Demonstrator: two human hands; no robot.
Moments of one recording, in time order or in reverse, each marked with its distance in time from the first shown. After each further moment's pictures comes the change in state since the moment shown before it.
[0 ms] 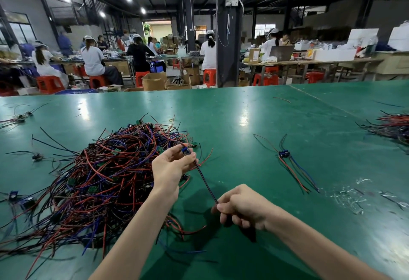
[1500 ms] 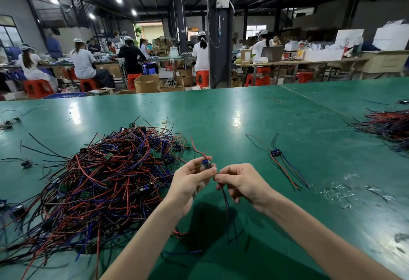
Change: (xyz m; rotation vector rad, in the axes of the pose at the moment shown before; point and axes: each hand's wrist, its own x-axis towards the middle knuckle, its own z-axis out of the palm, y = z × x) left_hand -0.021 -0.027 0.020 0.035 -0.309 -0.224; right_hand 0.009 -0.007 -0.024 0.227 0.192 -0.348
